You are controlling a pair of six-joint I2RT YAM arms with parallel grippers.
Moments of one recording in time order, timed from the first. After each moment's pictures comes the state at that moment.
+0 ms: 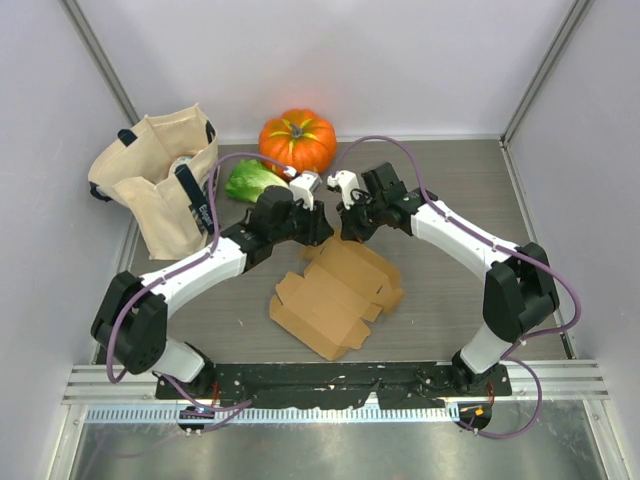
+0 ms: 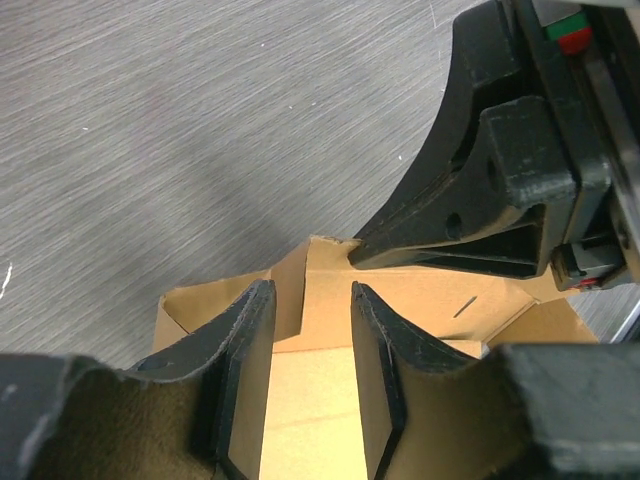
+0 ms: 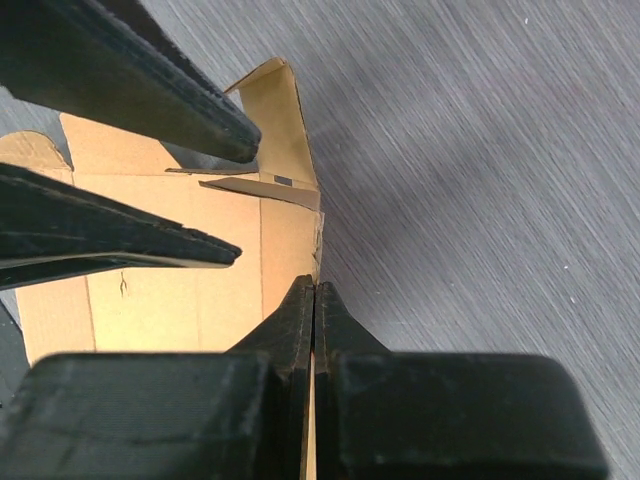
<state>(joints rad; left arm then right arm) -0.64 1.46 0.99 0.01 0.19 -0.30 0.56 1.64 1.29 -0.51 -0.38 -0.22</state>
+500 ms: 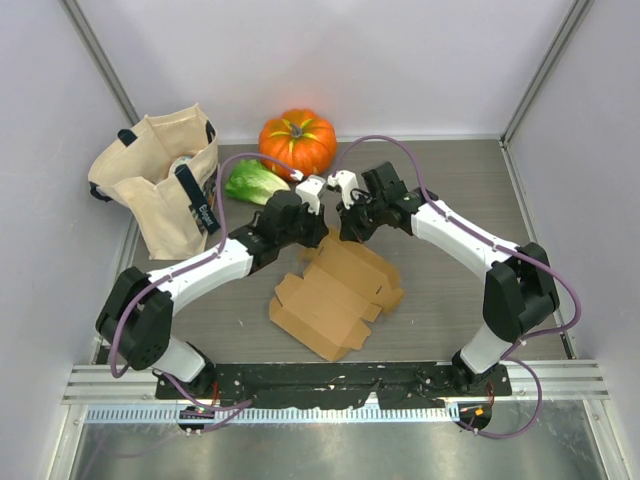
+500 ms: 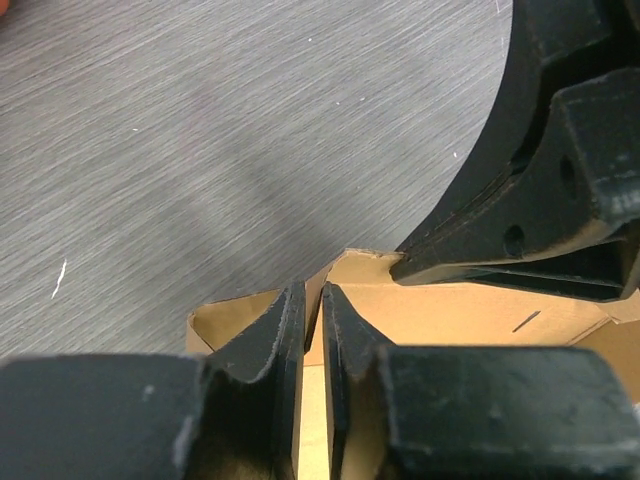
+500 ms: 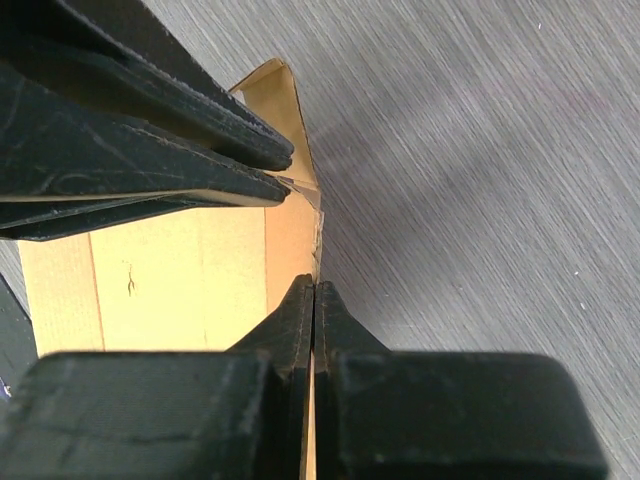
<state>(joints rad) -0.69 1.50 0.99 0.01 0.07 -0.22 0.56 1.64 1.29 -0.51 -0.41 -0.22</state>
